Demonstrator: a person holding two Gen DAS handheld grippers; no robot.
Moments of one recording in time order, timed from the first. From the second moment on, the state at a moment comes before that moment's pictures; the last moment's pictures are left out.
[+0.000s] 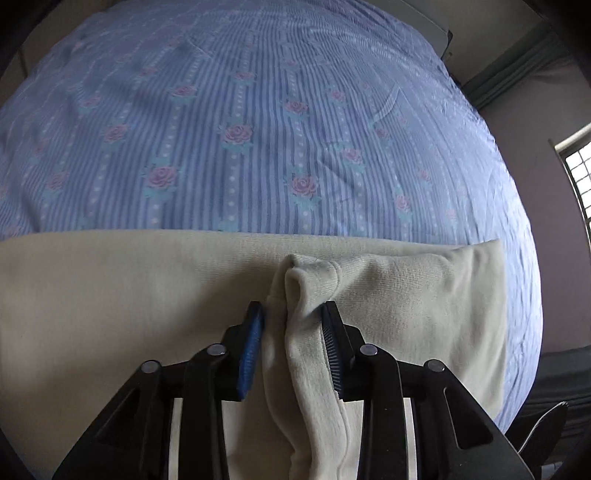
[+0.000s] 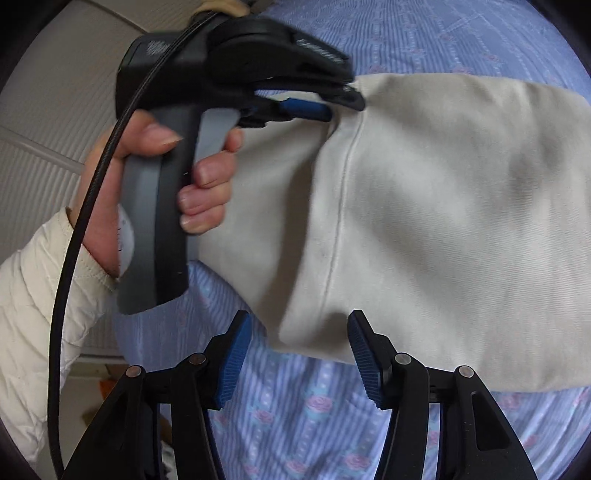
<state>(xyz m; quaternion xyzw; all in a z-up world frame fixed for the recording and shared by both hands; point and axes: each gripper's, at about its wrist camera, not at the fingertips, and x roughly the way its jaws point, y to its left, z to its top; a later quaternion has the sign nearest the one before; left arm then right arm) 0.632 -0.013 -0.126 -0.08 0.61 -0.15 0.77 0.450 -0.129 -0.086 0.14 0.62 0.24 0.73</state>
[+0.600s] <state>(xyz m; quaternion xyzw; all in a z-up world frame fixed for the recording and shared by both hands) 0.627 0.029 -0.102 -0.14 0.59 -0.18 0.78 0.450 -0.086 -0.078 0.11 0.62 0.27 0.73</state>
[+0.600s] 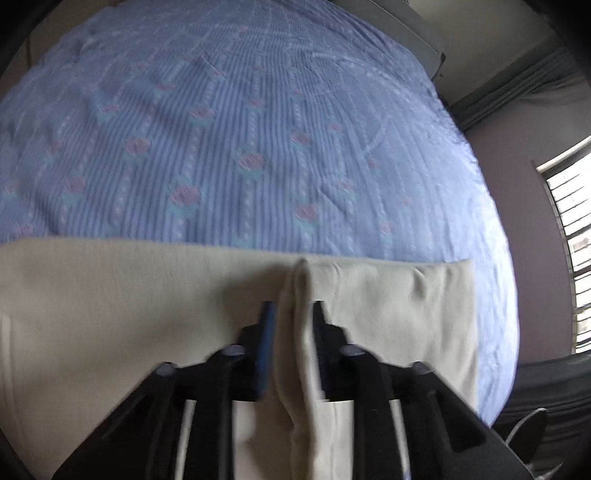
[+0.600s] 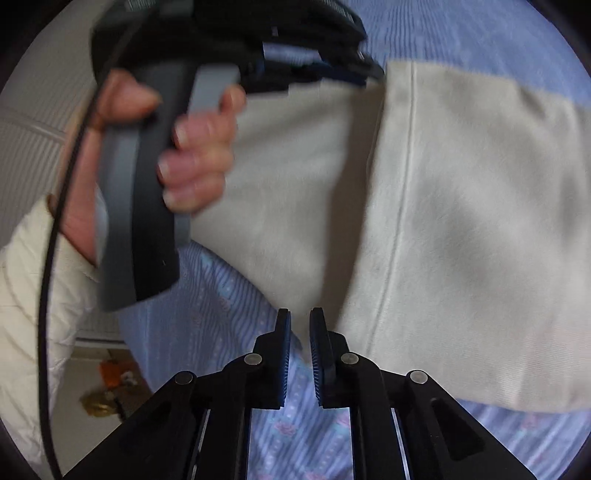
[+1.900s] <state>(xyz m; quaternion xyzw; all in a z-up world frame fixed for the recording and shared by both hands) 0.585 0.087 -0.034 -0.13 0.49 -0.04 0.86 0.430 -0.071 -0.061 0.11 0.63 0.31 0.70</state>
